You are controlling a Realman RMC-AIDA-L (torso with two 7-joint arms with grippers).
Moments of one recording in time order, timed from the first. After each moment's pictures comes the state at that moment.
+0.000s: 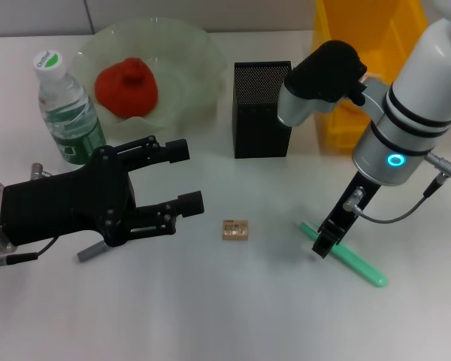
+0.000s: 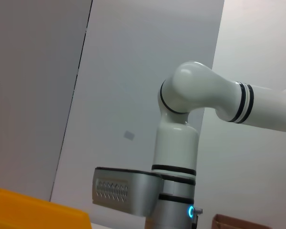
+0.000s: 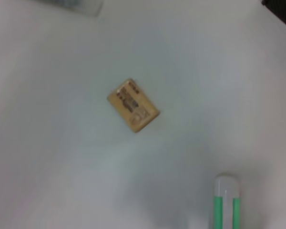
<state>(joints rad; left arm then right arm) -0.37 -2.07 0.92 0.62 1.60 1.83 -1.21 0.89 2.09 -1.56 -0.89 -2.55 -1.55 2.67</state>
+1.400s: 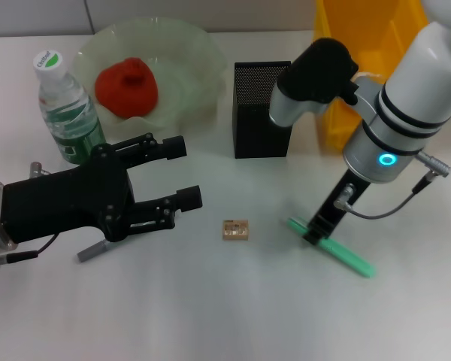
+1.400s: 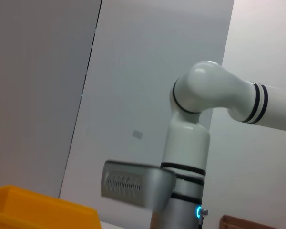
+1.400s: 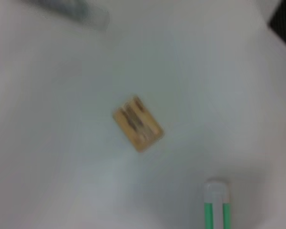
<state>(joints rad) -0.37 -2.07 0.91 0.61 1.60 1.81 -1.21 0.88 2.09 -1.60 -0.92 -2.53 -1.50 2.65</state>
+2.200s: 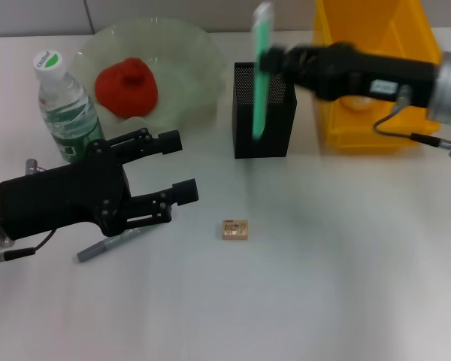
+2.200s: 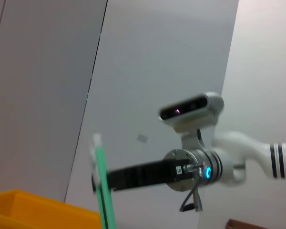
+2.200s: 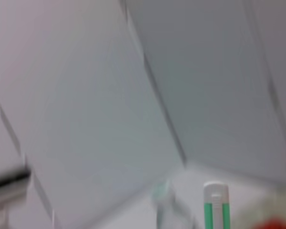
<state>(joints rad) -0.37 -2.07 0.91 0.61 1.59 1.81 -1.21 0.47 2.08 -1.15 -0.88 -1.46 -1.35 1.72</state>
